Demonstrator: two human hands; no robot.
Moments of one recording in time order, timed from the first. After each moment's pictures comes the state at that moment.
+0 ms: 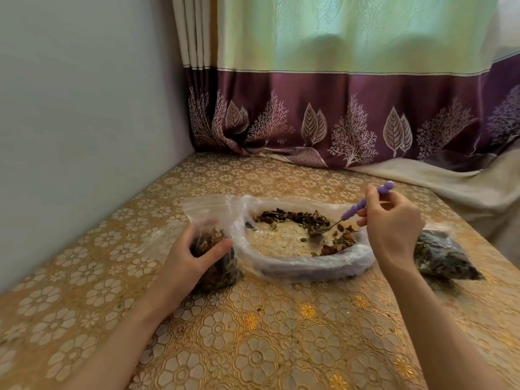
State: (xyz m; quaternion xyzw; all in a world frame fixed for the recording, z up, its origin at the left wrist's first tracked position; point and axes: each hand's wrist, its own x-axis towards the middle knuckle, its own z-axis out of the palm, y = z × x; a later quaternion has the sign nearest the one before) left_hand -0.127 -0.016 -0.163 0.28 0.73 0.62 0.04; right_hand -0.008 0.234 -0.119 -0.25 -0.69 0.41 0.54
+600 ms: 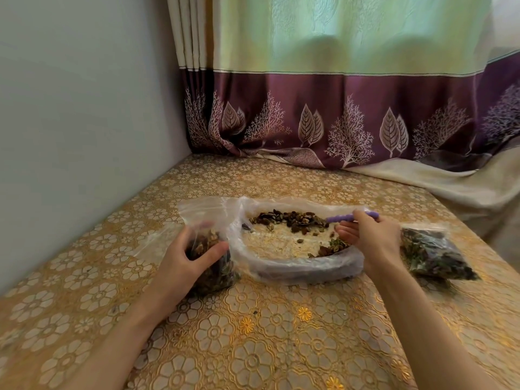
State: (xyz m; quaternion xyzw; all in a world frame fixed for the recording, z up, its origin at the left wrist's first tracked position) left_hand -0.128 -0.017 -0.165 0.28 0.74 0.61 0.04; right_hand -0.018 0.245 -0.137 -0.33 -0.59 0.63 0.38
